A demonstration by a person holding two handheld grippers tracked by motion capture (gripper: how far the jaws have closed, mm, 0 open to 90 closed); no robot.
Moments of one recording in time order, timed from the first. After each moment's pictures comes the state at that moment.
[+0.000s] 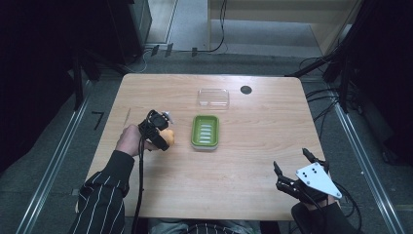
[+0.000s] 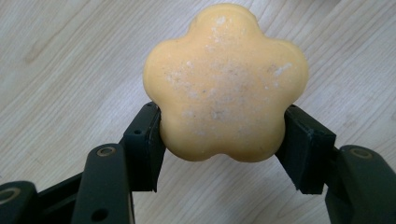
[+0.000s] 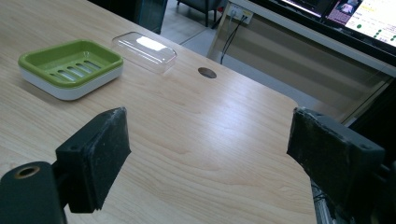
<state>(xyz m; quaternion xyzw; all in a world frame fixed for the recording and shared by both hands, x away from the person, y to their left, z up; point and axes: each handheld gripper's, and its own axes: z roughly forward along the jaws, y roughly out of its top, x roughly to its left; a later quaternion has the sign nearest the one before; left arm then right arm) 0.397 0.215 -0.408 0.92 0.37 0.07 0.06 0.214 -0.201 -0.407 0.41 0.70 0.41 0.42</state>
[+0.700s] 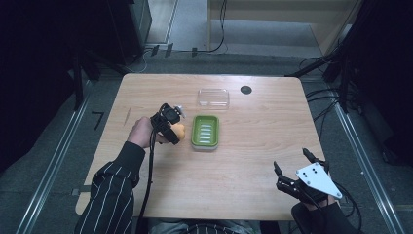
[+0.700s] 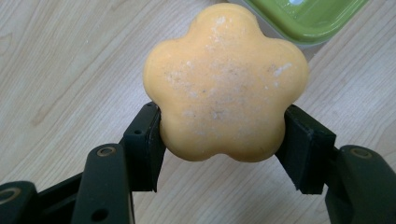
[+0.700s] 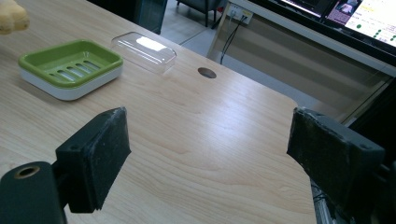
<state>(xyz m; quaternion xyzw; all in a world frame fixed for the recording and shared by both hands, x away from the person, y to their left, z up) 0.416 0.185 -0.402 0.93 0.34 0.07 0.07 0.214 -0.202 -0.407 0.41 0.70 0.41 0.42</state>
